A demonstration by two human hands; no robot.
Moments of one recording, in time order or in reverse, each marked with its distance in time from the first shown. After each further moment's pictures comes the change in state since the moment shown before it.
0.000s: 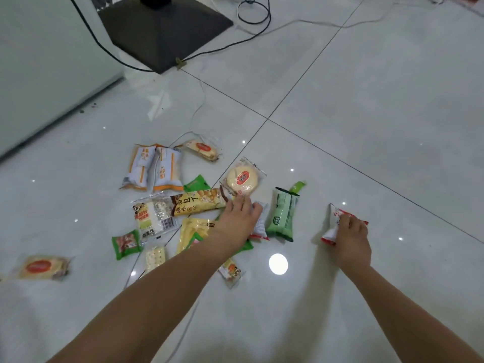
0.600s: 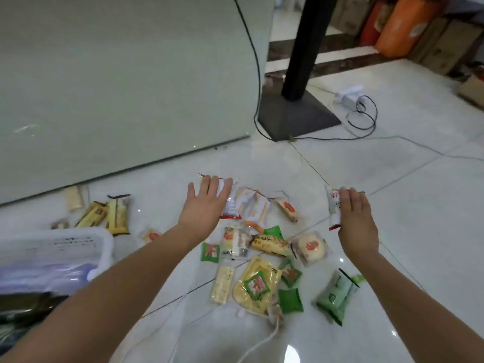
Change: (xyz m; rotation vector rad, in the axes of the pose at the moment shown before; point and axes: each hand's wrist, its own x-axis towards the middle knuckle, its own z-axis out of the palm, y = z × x) left_hand -0.184 -0.174 -0.068 0.045 0.333 -0.742; right_hand 0.006 -0.224 -0.161 -0.021 0.319 -0.738
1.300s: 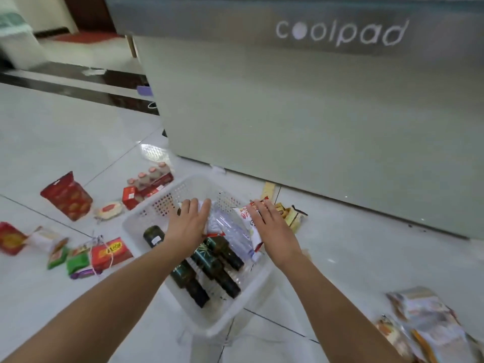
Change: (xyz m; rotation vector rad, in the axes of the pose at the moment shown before) left_hand -0.301 -0.219 -0.003 0.017 -0.304 -0.989; right_hand -0.106 -0.460 0.009 0.017 -0.193 -1.409
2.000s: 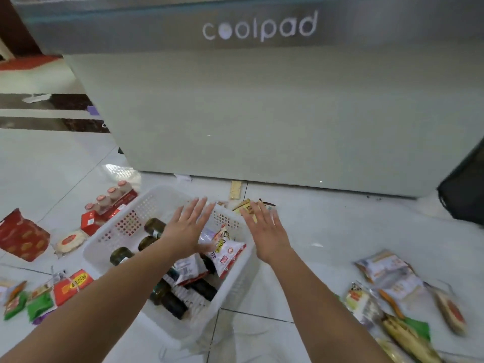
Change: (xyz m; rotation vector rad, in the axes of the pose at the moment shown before) left_hand 0.020 0.057 -0.019 0.036 -0.157 0.359; right_hand -0.034 0.044 0.024 0.026 -0.099 0.248
